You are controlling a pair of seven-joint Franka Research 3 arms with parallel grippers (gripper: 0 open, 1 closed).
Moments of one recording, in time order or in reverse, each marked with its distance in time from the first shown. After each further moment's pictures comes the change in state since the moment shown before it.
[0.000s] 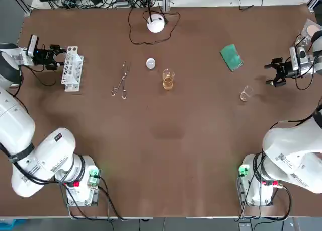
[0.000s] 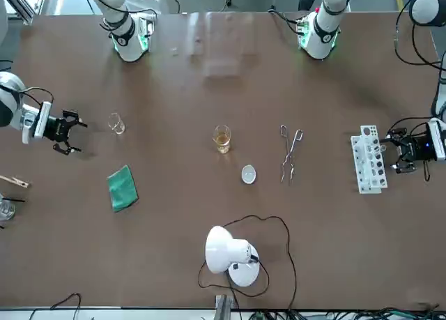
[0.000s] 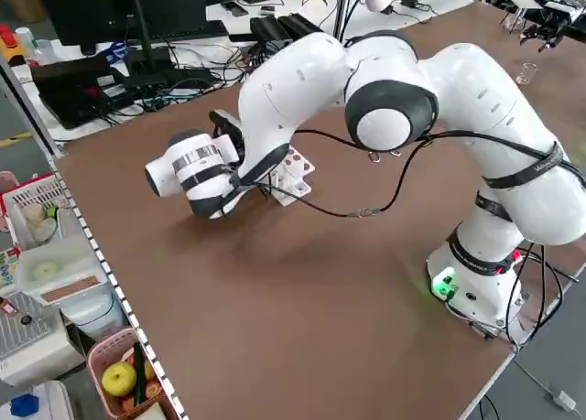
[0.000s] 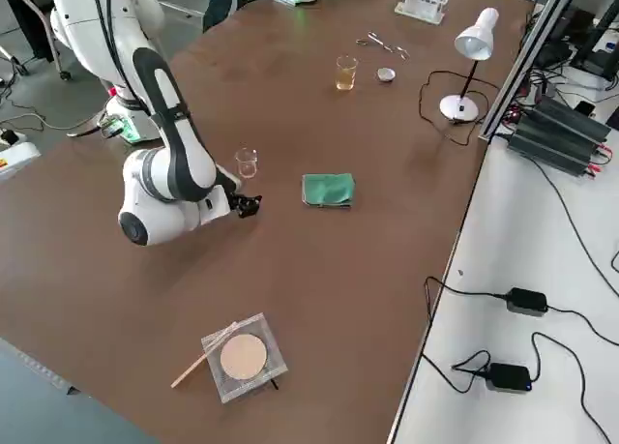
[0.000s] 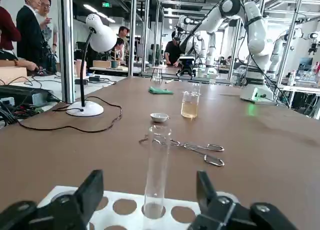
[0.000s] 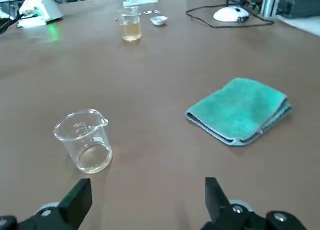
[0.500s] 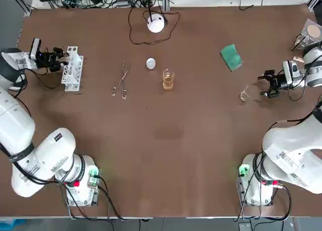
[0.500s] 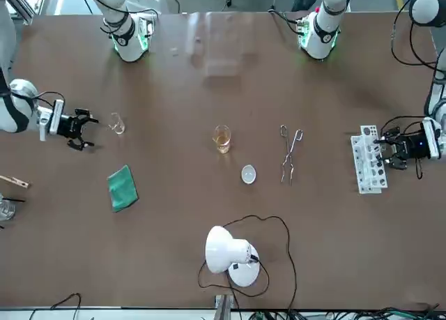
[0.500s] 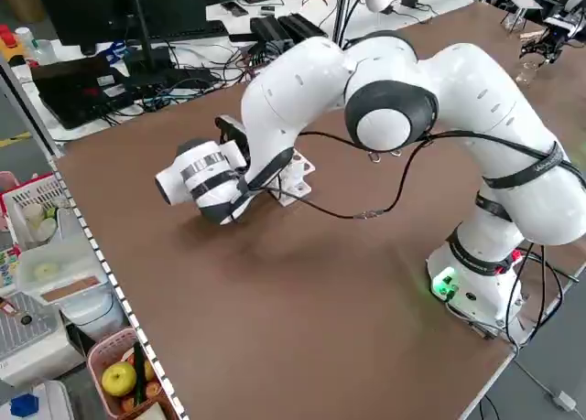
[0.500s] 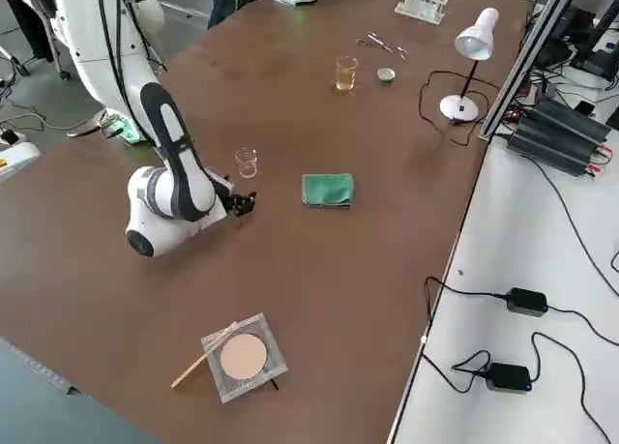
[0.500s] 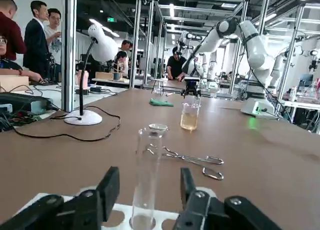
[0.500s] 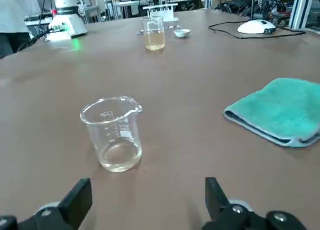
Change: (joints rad) left arm 0.001 0.001 -0.002 -0.054 -0.039 -0.014 0.004; right arm -0.025 0.112 0.000 -0.033 0.000 -0.036 -0.087
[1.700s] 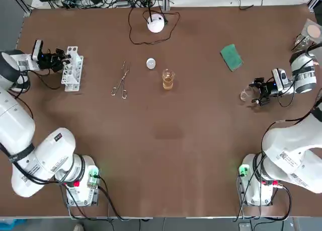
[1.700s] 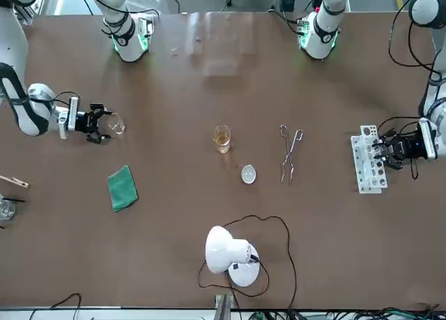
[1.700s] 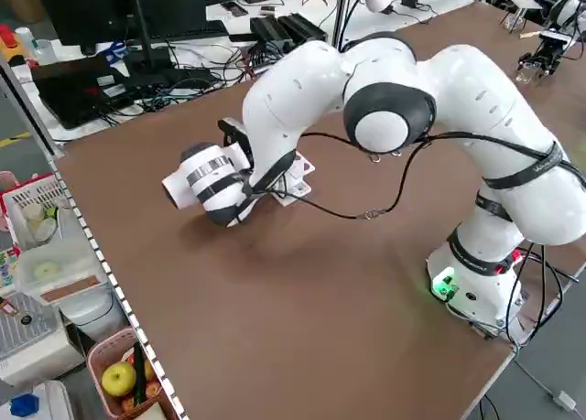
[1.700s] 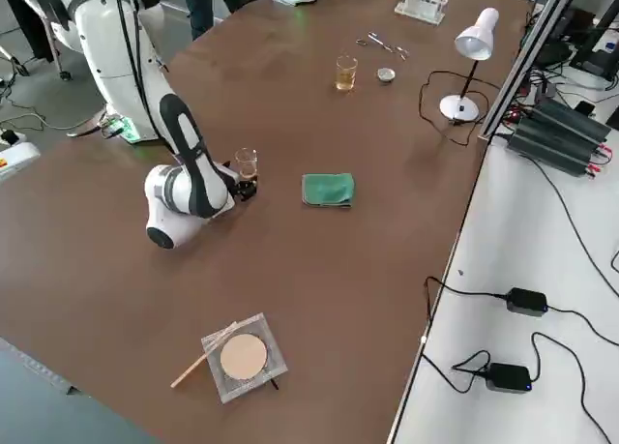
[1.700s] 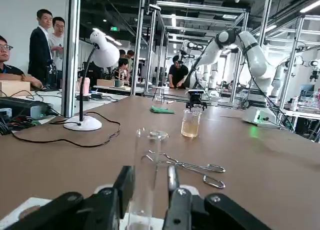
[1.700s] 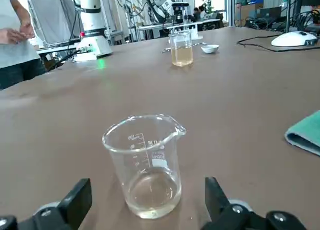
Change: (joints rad) left arm 0.003 0.012 -0.010 -0.019 -0.014 -0.002 0.000; right arm 0.047 0.041 0.029 -0.068 0.000 -0.027 -0.041
